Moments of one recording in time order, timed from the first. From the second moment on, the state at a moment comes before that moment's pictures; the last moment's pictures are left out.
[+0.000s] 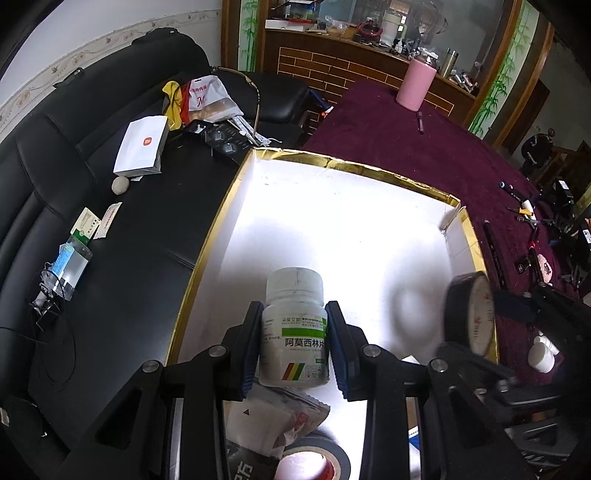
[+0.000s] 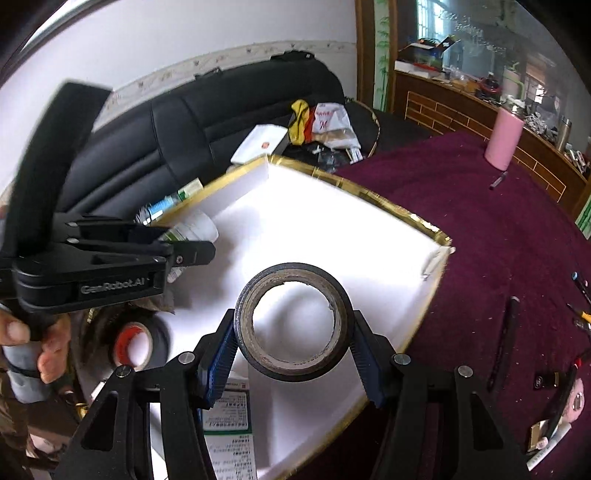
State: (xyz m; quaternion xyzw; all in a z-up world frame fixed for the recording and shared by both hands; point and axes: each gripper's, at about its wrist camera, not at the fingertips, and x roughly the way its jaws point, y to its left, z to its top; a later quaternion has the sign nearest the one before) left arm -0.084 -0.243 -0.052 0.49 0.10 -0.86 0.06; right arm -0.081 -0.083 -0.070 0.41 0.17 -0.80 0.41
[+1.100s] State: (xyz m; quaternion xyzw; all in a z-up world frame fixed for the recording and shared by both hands) left arm -0.056 -0.170 0.002 0.42 0.11 -0.90 0.02; right arm -0.063 0.045 -0.031 0.38 0.03 -0.84 0.38
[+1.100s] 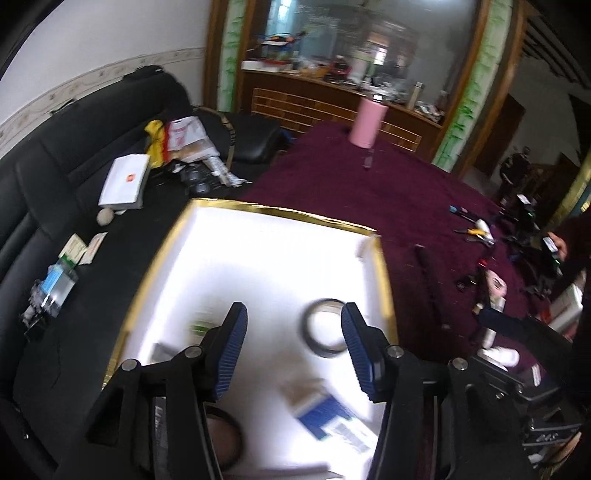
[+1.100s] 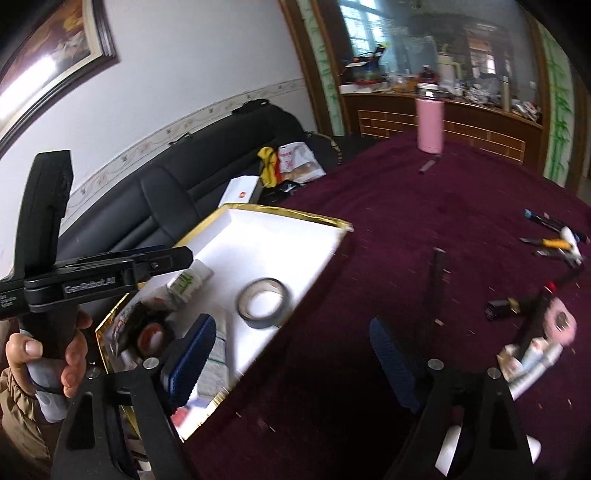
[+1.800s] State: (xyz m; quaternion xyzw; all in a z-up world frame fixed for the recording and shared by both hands) left arm -0.042 -0.017 -0.028 0.48 0.07 -0.86 -0.17; right arm -0.055 0.208 -0.050 0.40 -0.03 -0.88 0.25
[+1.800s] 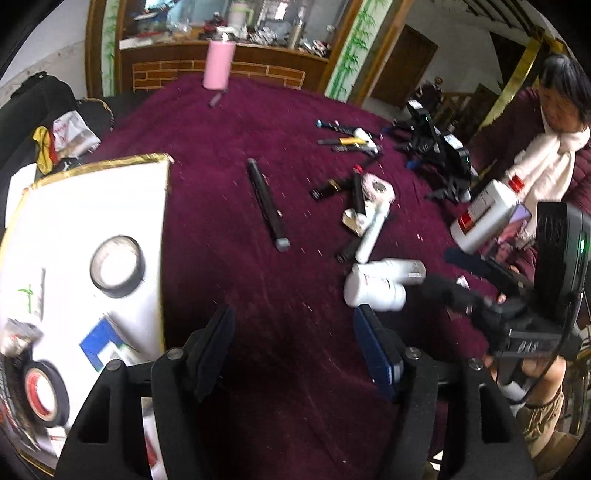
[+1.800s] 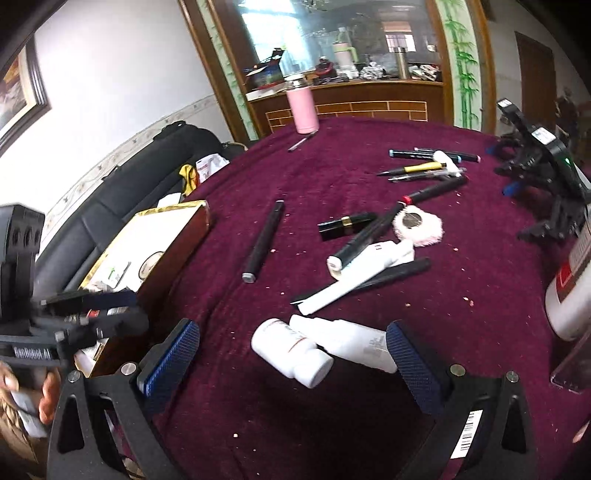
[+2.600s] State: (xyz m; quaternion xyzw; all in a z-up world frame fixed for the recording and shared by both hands) left arm -0.066 0.087 -0.057 0.49 -0.03 -0.84 -0.22; right arm -0.054 0.273 -0.051 0.41 -0.08 -0.89 0.17
